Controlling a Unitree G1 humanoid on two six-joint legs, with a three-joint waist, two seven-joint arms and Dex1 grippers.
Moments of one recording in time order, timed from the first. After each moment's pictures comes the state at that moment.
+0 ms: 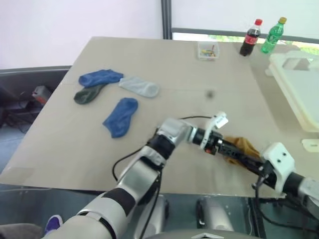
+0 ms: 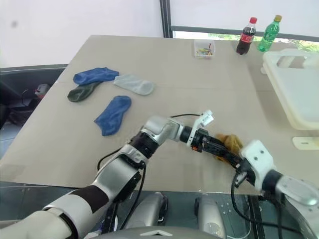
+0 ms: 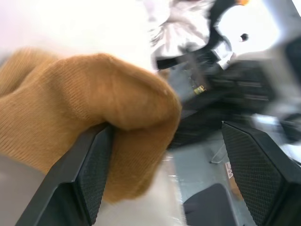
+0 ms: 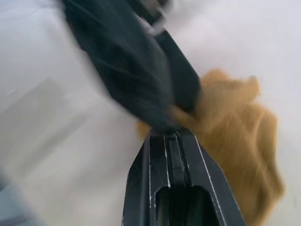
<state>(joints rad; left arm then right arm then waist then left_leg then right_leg) -0.98 -0.12 -0.39 0.81 -0.37 0.83 -1.17 0.53 -0.70 -0.40 -0.93 0.50 0.74 0.61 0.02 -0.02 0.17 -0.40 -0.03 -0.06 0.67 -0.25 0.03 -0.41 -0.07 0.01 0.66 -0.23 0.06</state>
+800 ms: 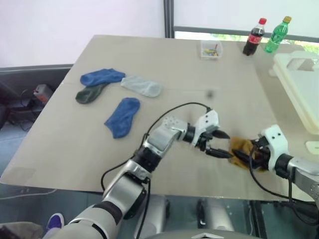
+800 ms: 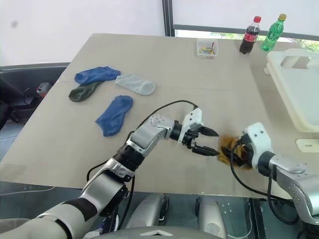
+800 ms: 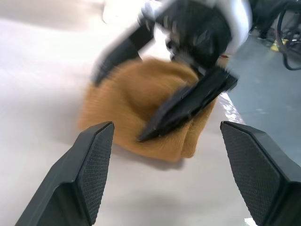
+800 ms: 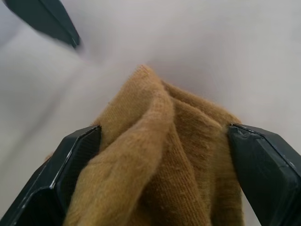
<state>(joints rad) -0.76 0.10 -0.43 0.32 -0.18 0.39 -1.20 0.08 -0.71 -0.20 -0.58 0.56 0.98 0.41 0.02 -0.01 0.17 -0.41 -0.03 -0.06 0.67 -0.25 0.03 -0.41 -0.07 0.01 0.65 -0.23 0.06</state>
